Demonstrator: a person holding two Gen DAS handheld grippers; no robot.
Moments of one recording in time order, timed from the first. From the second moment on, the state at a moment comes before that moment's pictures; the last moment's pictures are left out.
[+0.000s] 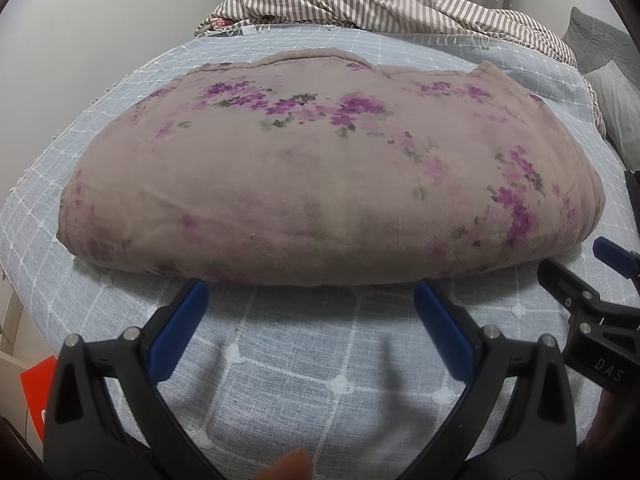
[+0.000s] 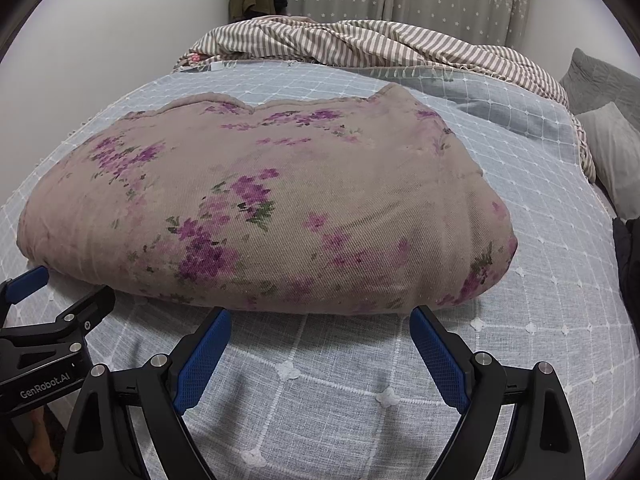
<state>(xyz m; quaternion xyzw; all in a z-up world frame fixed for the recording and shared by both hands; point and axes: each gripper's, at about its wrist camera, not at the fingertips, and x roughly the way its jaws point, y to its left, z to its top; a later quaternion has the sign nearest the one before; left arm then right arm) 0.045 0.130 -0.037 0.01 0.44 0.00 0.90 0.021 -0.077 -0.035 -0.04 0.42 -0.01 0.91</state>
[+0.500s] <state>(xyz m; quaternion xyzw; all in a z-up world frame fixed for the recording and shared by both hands) 0.047 0.132 -0.042 0.01 0.45 0.00 0.89 0.021 -0.076 -0.035 -0.04 0.42 -0.01 0.91</state>
